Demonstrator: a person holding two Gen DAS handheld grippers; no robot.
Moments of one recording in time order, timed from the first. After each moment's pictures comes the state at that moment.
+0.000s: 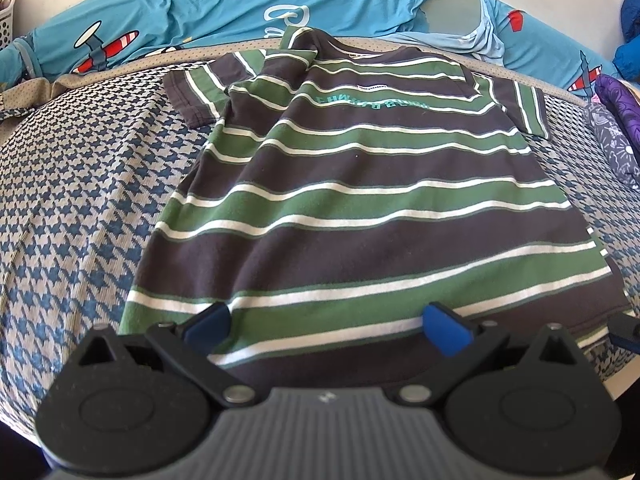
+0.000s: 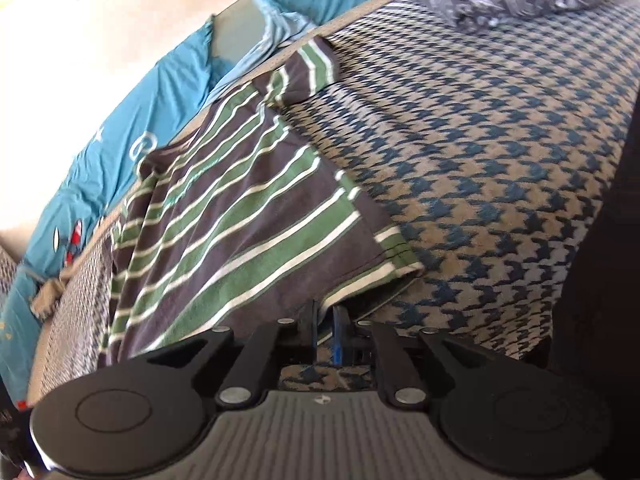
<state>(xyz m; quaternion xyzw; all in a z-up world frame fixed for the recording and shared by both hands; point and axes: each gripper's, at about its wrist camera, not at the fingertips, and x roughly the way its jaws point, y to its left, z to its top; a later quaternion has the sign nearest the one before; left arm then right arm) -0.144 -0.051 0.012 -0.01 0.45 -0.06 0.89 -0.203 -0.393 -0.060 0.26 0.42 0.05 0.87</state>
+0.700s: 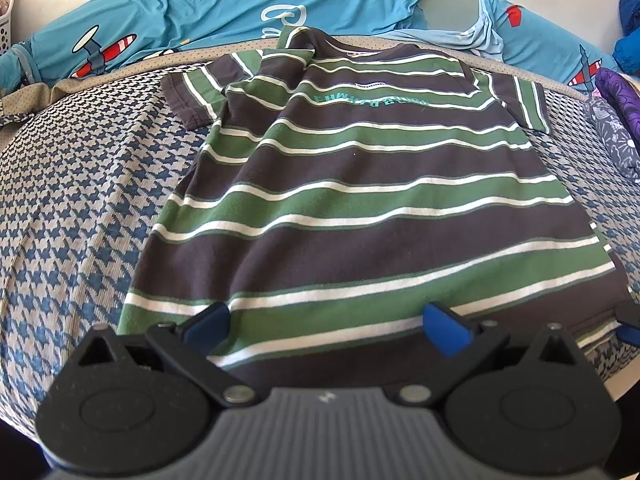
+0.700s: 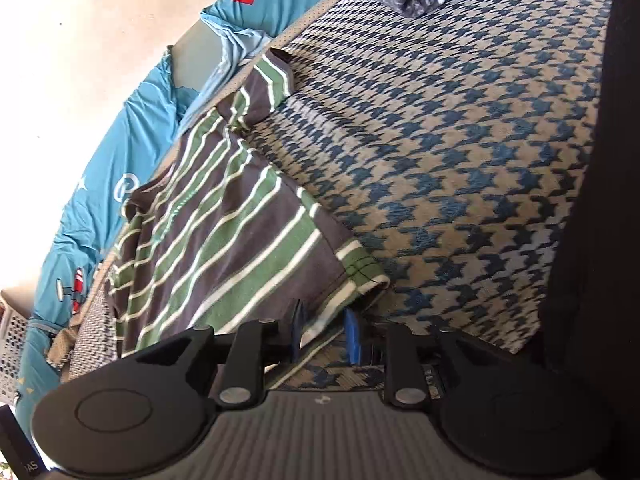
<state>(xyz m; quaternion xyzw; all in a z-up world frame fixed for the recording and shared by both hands) -0.144 -0.054 0.011 0.00 0.45 -0.06 0.89 -0.199 -0.418 -0.072 0.33 0.43 0.02 0.84</state>
